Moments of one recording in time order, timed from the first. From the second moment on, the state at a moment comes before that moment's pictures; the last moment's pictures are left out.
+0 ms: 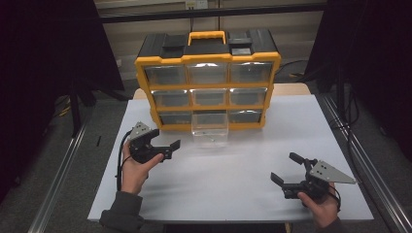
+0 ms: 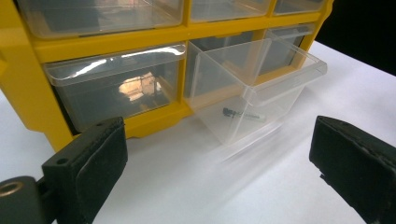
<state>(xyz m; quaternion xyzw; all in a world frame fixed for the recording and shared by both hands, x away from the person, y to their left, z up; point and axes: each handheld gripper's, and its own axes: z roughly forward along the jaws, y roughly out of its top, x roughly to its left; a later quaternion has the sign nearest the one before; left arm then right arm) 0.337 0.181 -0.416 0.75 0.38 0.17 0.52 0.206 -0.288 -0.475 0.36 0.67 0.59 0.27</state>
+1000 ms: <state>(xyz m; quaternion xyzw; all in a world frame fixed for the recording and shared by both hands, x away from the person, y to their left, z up) 0.316 0.218 -0.433 0.73 0.38 0.19 0.54 0.206 -0.288 -0.475 0.36 0.67 0.59 0.27</state>
